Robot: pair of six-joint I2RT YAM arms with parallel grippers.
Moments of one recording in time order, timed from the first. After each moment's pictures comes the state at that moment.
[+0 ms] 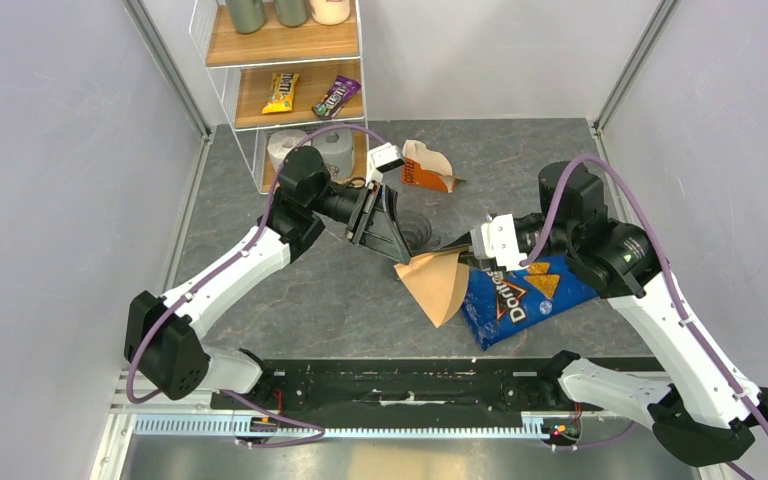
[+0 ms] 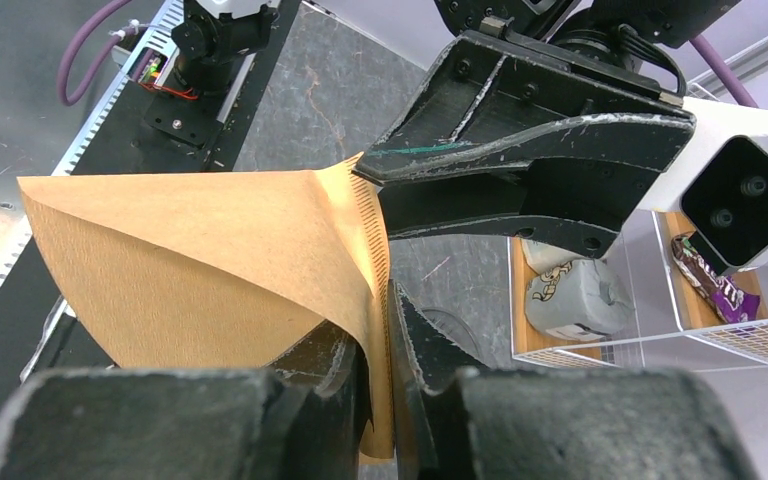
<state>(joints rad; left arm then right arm) -0.61 1.37 1.13 0.41 1.42 -1.19 0.63 1.02 1.41 -0.79 -0.94 -0.88</state>
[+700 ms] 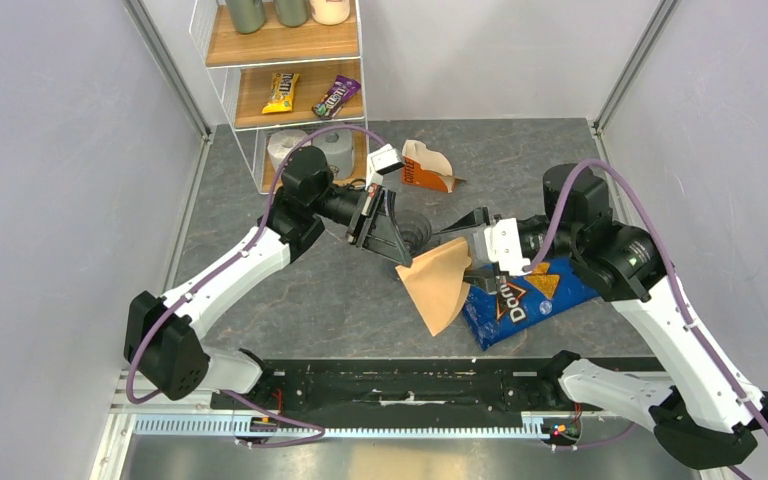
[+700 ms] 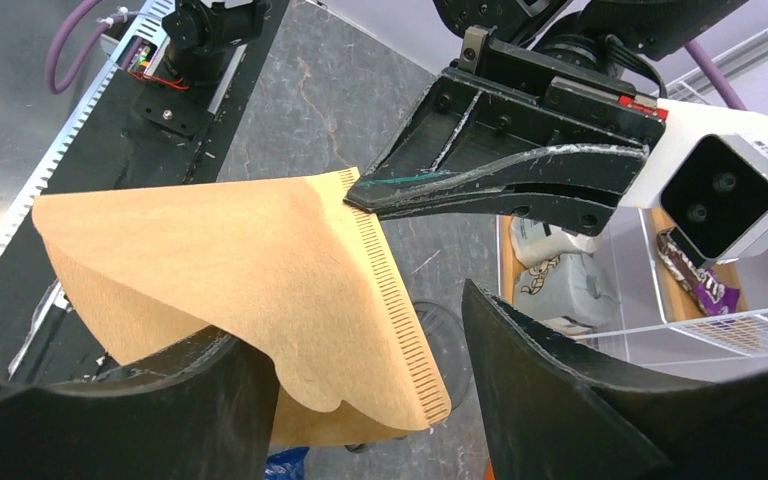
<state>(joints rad) -0.61 1.37 1.13 0.32 1.42 -1.07 0.63 1.01 1.41 -0.81 -0.92 -0.90</state>
